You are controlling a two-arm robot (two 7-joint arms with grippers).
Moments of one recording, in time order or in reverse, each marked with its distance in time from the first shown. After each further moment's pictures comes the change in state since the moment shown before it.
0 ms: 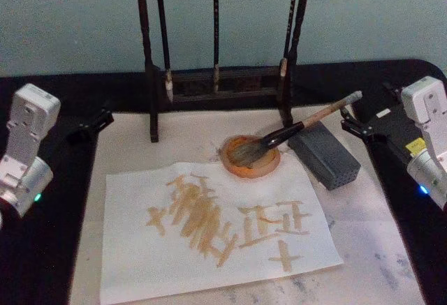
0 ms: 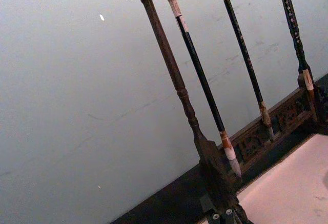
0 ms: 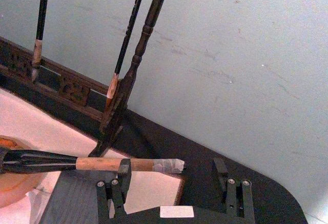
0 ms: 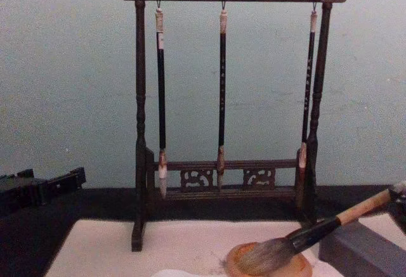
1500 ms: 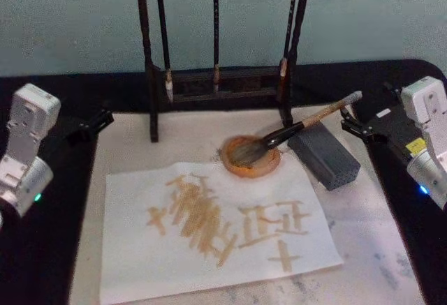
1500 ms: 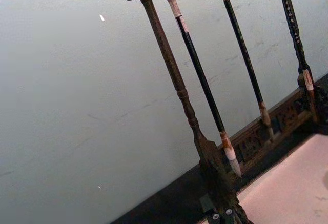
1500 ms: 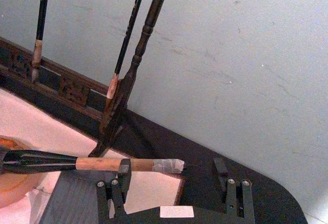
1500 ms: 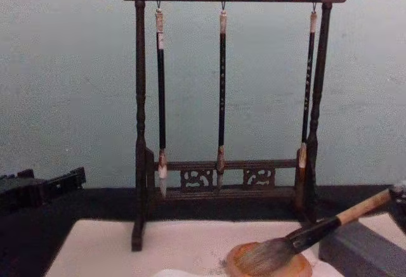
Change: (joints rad) left arm 0.000 0.000 0.000 0.000 0.000 0.000 0.000; right arm 0.000 0.000 0.000 0.000 0.000 0.000 0.000
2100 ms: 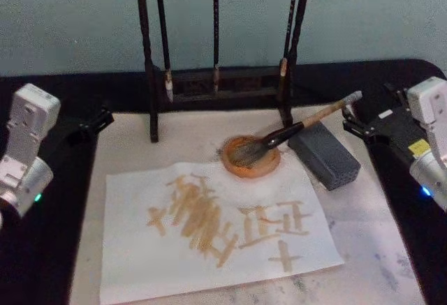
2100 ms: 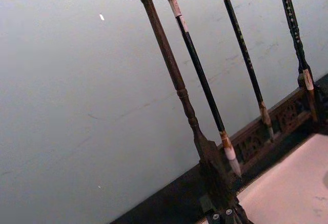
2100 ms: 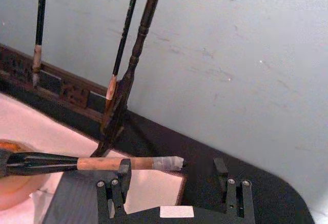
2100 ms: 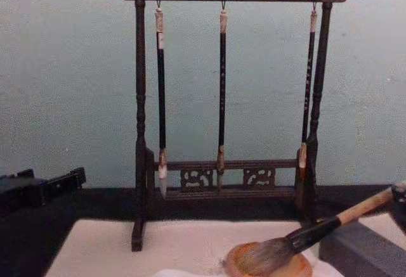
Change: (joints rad) left arm 0.000 0.000 0.000 0.000 0.000 0.000 0.000; right arm -0.014 -0.007 0.023 0.000 0.019 -0.011 0.020
